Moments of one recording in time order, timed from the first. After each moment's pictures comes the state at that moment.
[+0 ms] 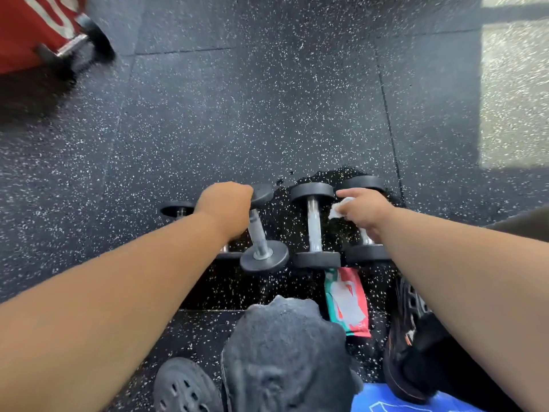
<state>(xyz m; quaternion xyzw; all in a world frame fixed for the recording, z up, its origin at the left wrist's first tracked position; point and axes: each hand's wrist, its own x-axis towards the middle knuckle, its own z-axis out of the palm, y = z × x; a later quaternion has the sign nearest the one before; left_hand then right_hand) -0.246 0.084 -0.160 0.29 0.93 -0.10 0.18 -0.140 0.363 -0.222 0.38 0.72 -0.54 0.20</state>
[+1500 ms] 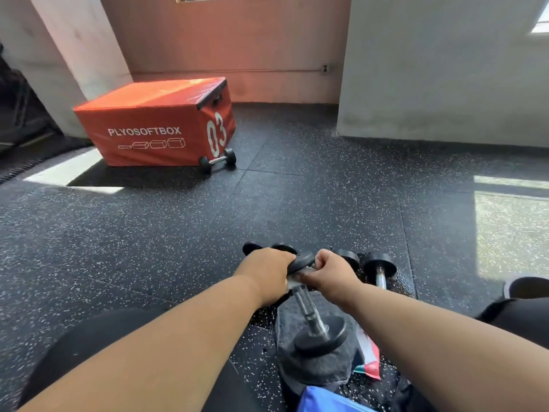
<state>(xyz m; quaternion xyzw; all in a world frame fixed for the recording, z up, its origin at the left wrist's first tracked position) 0.038 -0.027 0.048 0.24 0.97 0.05 0.08 0.042 0.162 -0.036 0.07 0.82 -0.56 0.06</state>
